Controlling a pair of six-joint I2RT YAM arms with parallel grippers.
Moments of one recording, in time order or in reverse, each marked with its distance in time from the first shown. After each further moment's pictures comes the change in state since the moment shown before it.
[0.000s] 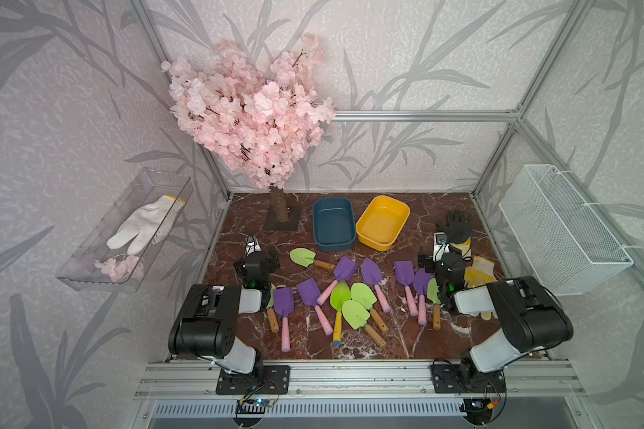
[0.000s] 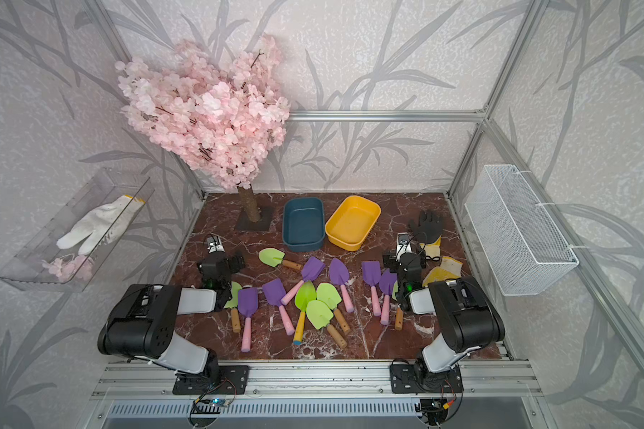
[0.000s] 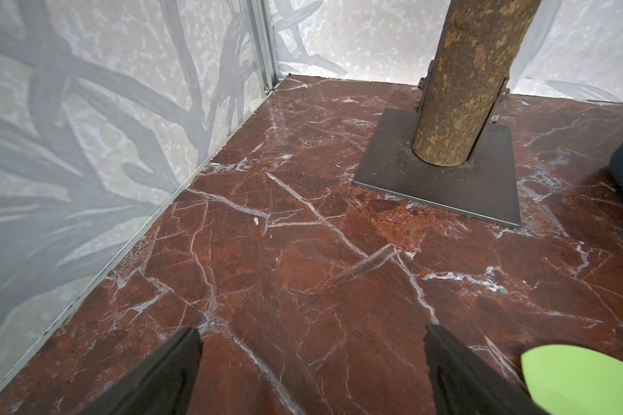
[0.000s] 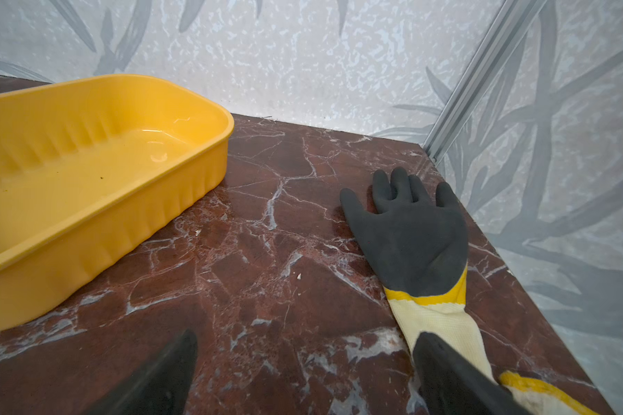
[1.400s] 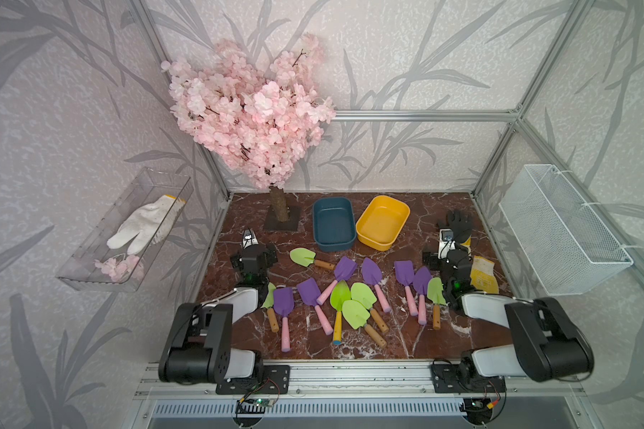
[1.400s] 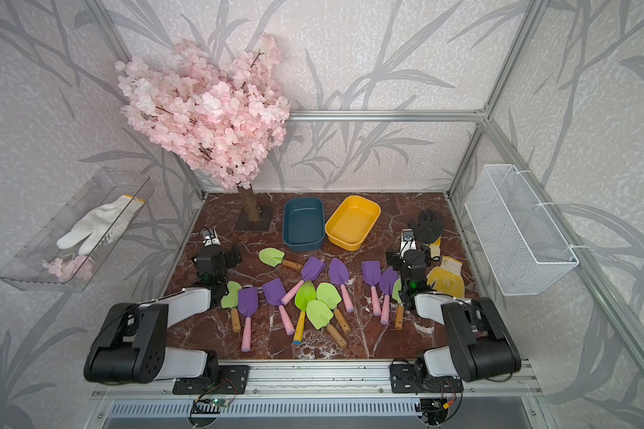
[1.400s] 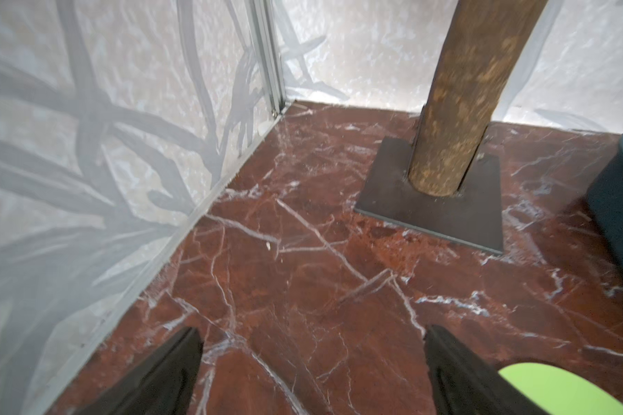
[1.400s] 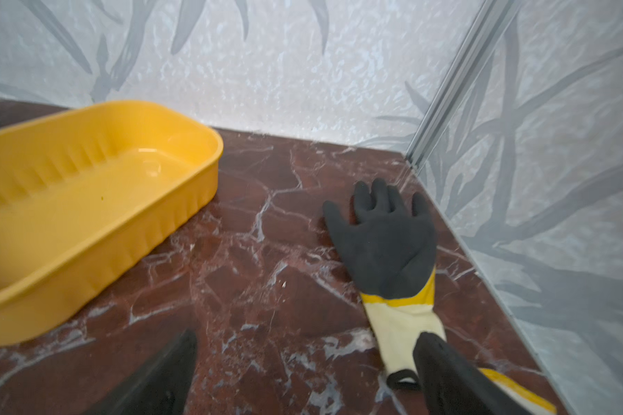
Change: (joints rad) left arm -0.009 -0.213 0.091 -0.258 -0.013 0.032; right arm -0.011 -0.250 0.036 -0.249 0.021 0.005
